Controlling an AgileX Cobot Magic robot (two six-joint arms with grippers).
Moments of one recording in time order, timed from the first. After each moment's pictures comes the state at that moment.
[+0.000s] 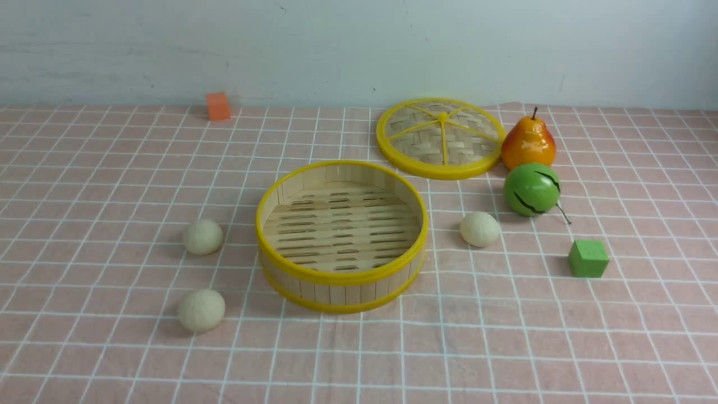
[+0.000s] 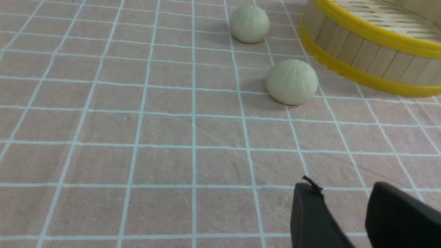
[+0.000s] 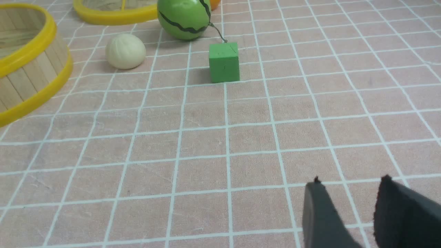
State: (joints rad) right arm -0.06 -0.01 0.01 0.06 0.39 0.09; left arm -0.17 -0.01 0.03 0.01 0.39 -0.18
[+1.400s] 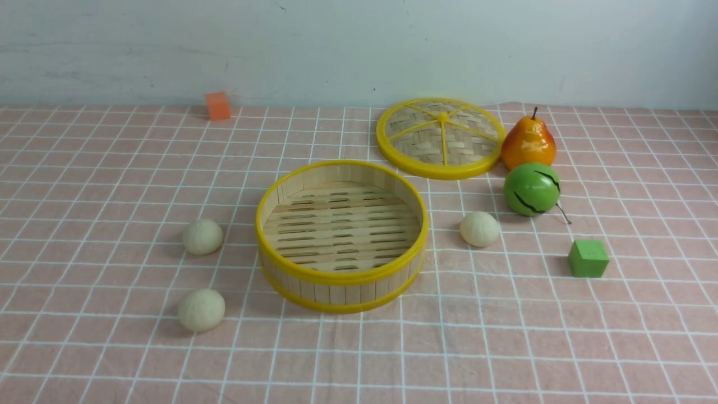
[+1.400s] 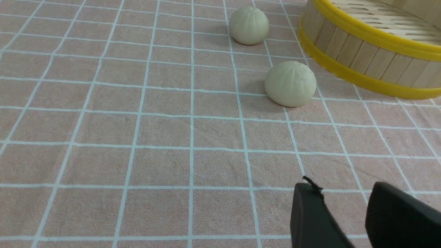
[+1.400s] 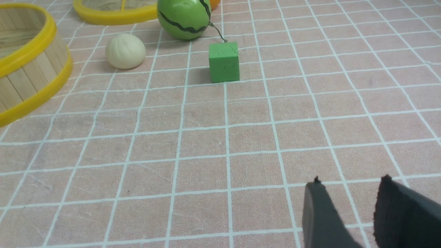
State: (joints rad) right arm -0.06 -0.01 0.01 0.07 0.39 0.09; left arm -0.17 -0.01 0.03 -0.01 0.39 -0.18
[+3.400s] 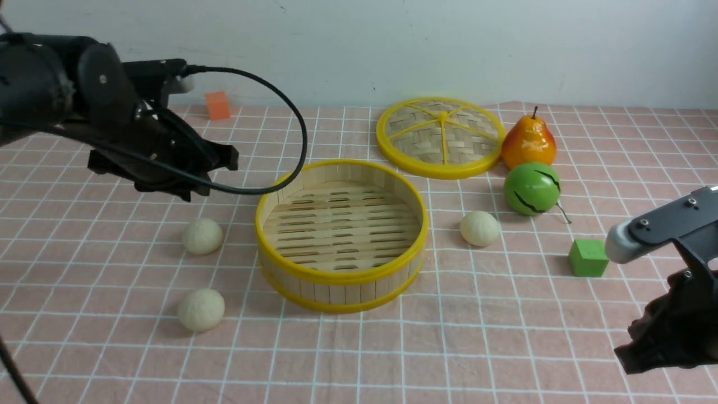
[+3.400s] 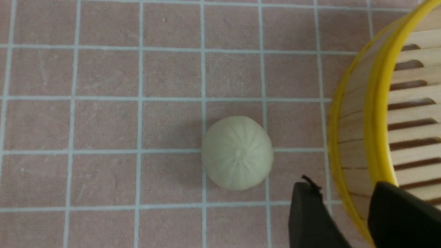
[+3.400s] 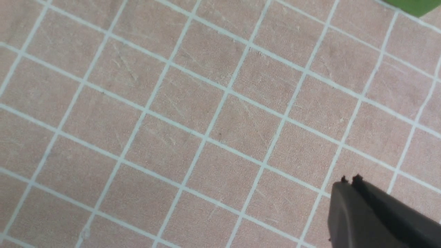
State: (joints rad) right arm 0.29 1.19 -0.75 0.00 0.67 -0.06; left arm -0.17 1.82 -1.44 -0.04 0.67 -0.15
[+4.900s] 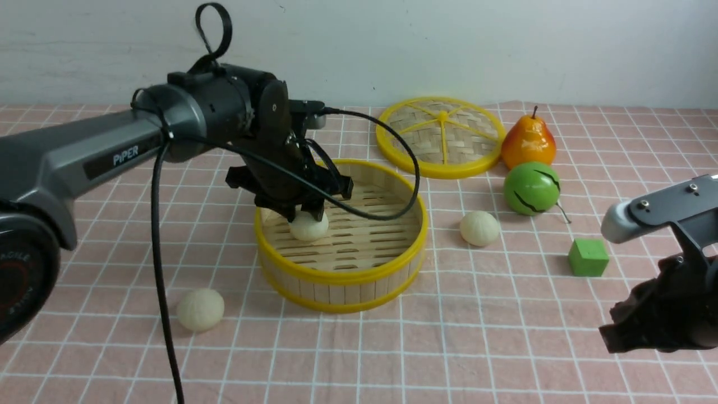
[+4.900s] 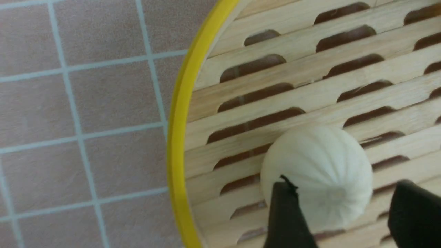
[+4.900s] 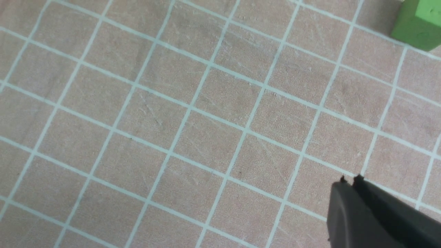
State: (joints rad) right arm 0.29 1.19 -0.75 0.07 0.59 -0.06; left arm -0.39 2.09 -1.80 0.00 0.87 -0.21
